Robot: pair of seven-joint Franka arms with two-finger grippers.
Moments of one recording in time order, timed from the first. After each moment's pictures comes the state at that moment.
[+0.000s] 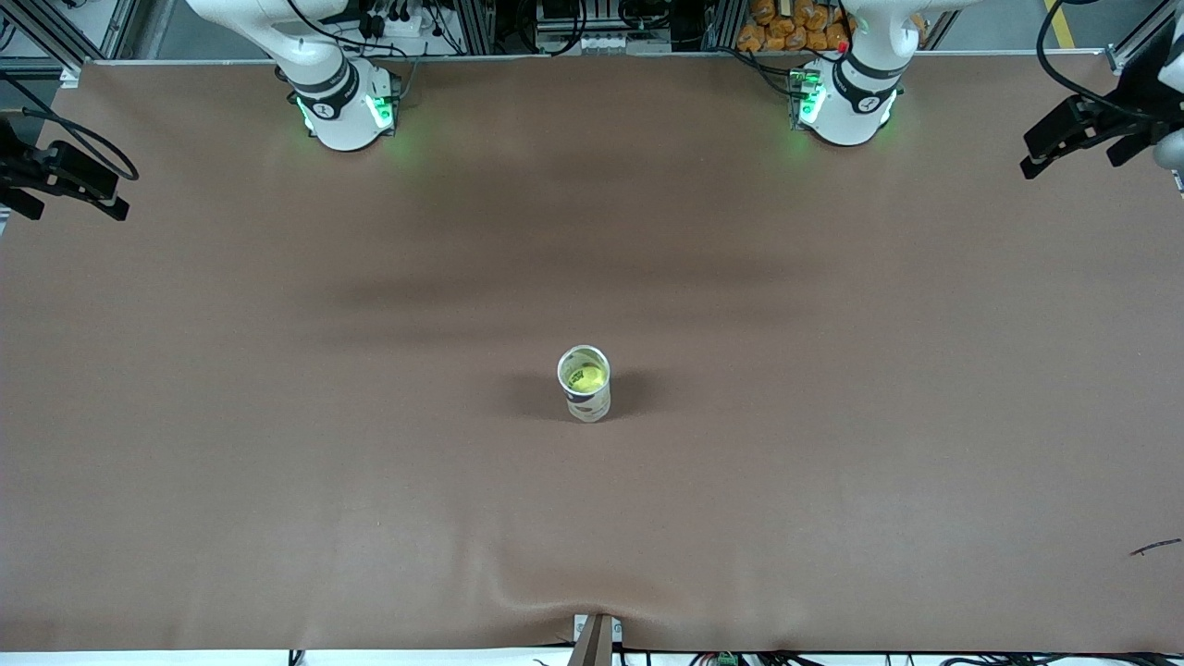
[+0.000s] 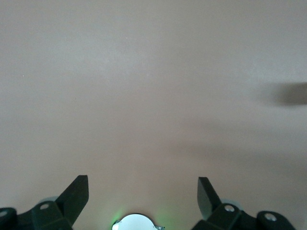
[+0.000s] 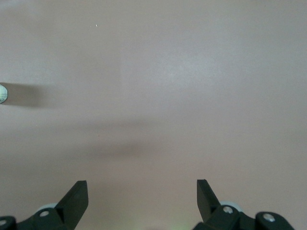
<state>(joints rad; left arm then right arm) 0.08 -0.19 -0.13 -1.66 0.00 1.47 -0.17 0.07 -0.08 -0.11 -1.57 0.00 1.48 -0.01</state>
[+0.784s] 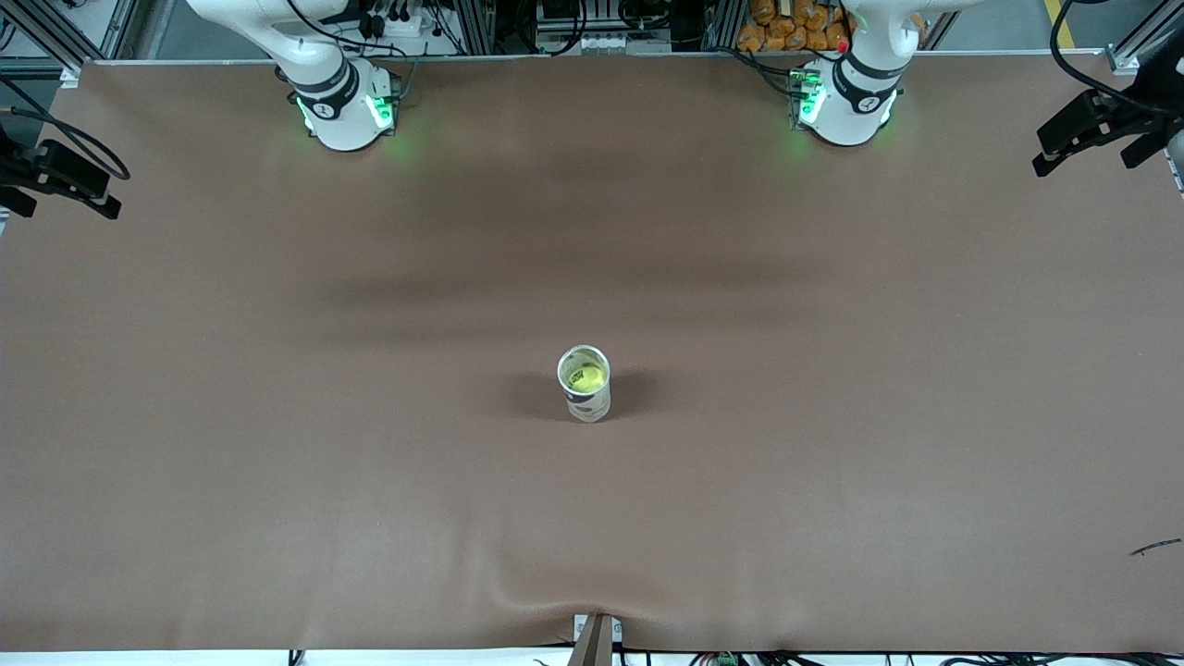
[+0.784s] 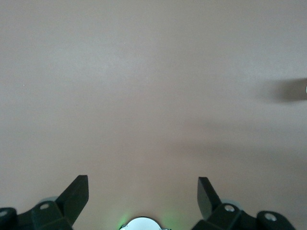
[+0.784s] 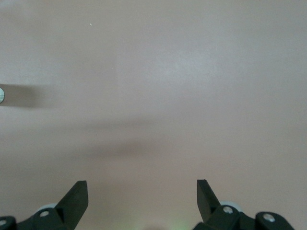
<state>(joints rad) 0.05 -0.19 -0.08 -1.65 0.00 1.47 -0.12 0.06 -0.08 -0.12 -1.56 0.00 1.47 -0.01</state>
